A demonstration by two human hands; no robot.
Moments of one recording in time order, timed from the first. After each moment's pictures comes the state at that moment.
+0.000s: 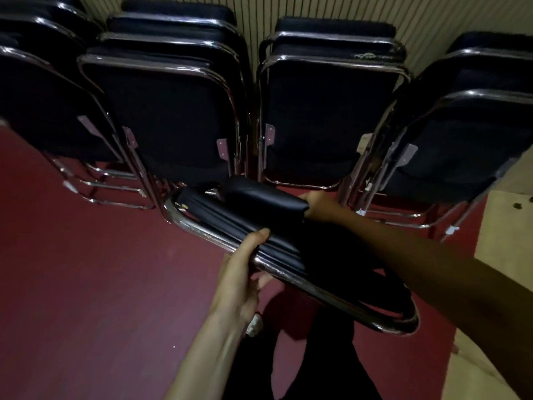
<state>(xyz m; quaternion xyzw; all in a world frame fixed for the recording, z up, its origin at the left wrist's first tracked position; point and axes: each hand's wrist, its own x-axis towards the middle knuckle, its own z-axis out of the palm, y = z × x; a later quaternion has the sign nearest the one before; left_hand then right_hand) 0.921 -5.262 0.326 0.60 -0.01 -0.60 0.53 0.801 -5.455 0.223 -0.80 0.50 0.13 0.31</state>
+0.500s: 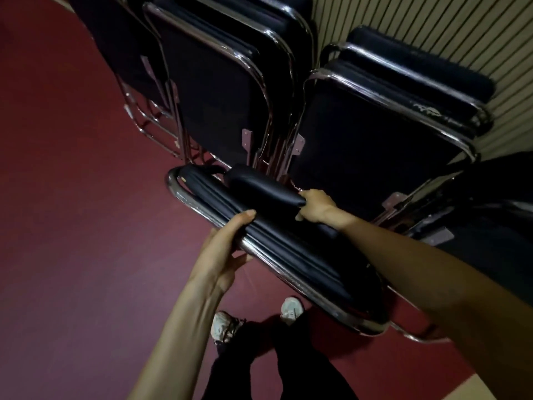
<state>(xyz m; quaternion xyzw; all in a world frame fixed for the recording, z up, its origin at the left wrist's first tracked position) 0.848 -5.401 0.320 0.65 0.12 -0.47 0.59 0.796 -5.609 0.206 -0.84 0.37 0.23 0.31</state>
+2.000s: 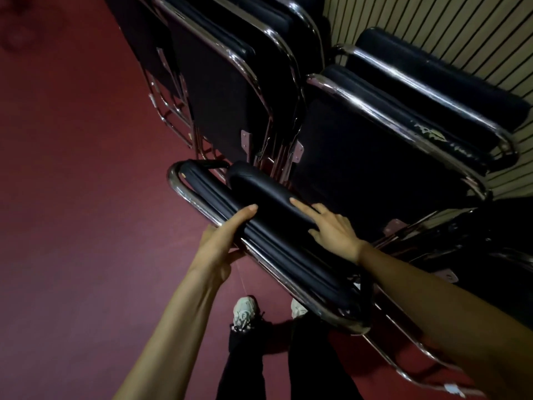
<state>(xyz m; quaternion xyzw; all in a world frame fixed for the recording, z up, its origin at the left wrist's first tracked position) 0.816 -5.497 0.289 0.70 0.17 -0.38 0.58 0.719 -5.699 0.147 -0.96 0.13 0.11 0.23</state>
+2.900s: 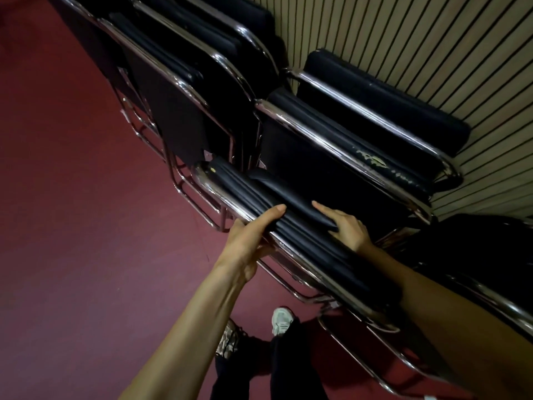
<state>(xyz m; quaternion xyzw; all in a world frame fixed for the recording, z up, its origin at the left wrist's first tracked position) 0.791 -5.634 0.273 0.67 0.10 -0.45 0.59 0.679 -5.830 0.130 -0.90 0.27 0.12 0.32</state>
